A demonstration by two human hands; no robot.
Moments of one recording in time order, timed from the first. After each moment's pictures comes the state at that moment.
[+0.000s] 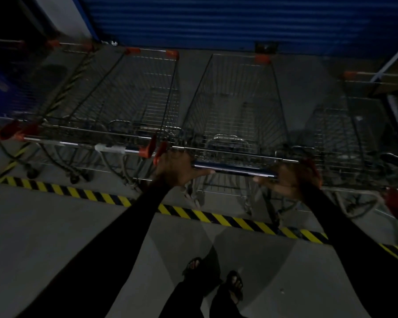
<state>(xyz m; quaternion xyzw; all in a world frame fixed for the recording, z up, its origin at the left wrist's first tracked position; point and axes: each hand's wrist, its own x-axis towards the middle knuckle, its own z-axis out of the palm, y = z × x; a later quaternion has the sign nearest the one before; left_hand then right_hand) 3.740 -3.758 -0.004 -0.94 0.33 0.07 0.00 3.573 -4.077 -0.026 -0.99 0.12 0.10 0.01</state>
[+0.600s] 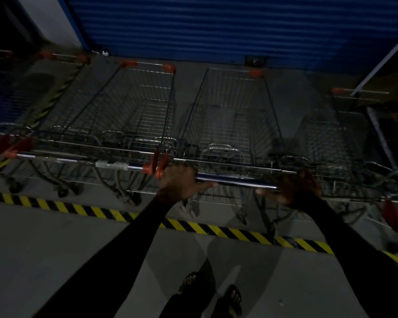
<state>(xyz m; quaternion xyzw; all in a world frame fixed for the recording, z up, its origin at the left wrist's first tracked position) 3.755 -3.755 -0.015 -0.94 0.34 0.03 -0.02 3.582 -4.057 0.010 -0.98 0.15 0.16 0.03</state>
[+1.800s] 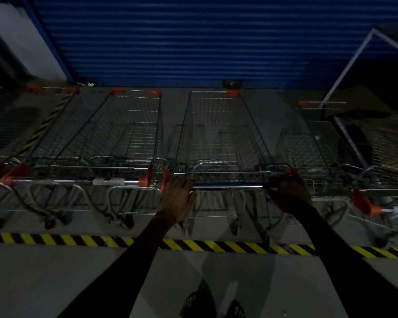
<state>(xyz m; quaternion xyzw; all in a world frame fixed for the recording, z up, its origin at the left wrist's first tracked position) 3.733 -3.737 -0.048 -0.88 0.44 -0.10 -0.12 3.539 -4.075 -0.024 -0.99 0.15 -0.07 -0.03</state>
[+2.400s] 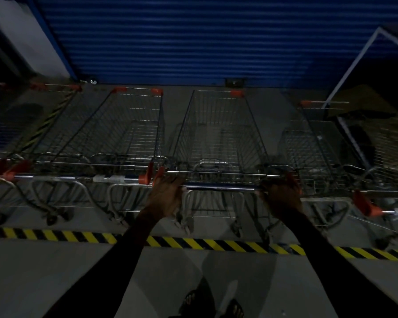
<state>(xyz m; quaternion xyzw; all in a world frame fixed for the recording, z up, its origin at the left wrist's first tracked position) 3.758 -3.713 -0.050 -0.86 0.47 -0.12 -0.17 3.543 -4.036 -0.022 -0.98 0.20 -0.04 -0.04</state>
